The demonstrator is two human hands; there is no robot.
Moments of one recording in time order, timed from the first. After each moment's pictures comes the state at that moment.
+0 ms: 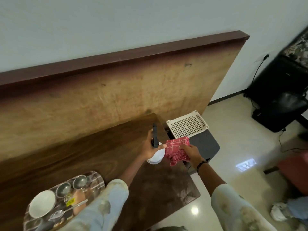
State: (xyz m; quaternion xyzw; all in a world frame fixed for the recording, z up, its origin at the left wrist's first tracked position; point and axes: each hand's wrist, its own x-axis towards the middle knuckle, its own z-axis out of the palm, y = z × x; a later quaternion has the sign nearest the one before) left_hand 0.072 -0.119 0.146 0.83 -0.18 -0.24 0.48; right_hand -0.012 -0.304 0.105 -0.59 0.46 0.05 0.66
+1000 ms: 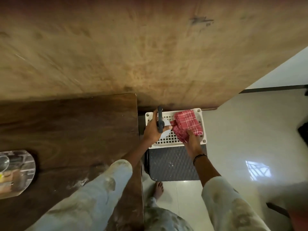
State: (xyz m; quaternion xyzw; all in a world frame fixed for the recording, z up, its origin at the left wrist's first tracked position) left_hand 0.212 -0.422 -0.046 0.82 0.06 -0.22 0.52; right_hand 0.160 -0.586 -0.107 -0.50 0.43 0.09 0.75
